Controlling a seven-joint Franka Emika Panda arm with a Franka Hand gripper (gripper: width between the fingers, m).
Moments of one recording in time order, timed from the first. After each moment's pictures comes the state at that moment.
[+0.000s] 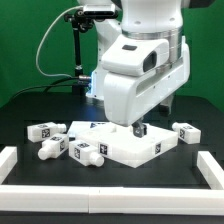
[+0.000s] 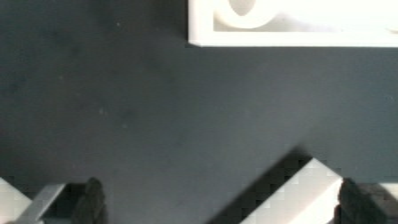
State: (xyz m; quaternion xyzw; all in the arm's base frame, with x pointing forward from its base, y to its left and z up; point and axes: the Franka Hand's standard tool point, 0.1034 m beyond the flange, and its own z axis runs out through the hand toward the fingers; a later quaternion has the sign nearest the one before) arm 0.550 0.008 0.095 -0.88 -0.46 0.08 0.10
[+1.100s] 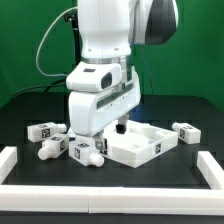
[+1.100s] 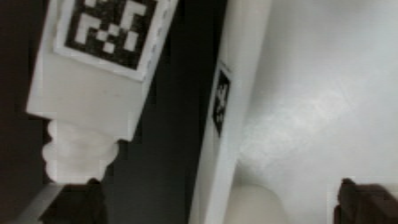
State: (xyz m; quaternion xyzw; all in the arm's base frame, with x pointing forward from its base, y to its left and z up) arm 0.494 -0.025 0.032 -0.87 -0.49 0.00 0.04
